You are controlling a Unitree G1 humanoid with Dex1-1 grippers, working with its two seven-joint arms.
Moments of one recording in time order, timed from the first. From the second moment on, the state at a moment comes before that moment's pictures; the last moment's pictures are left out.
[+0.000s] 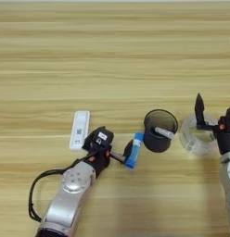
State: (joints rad) left arm 0.10 0.07 -0.25 0.10 0.03 0.08 -0.29; right arm 0.09 -0.06 -0.09 -0.04 0.07 -0.27 0.05
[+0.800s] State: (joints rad) left arm 0.13 0.06 -0.40 0.14 0.13 0.10 -0.25; right arm 0.09 -0.06 -0.09 -0.04 0.07 -0.27 0.05
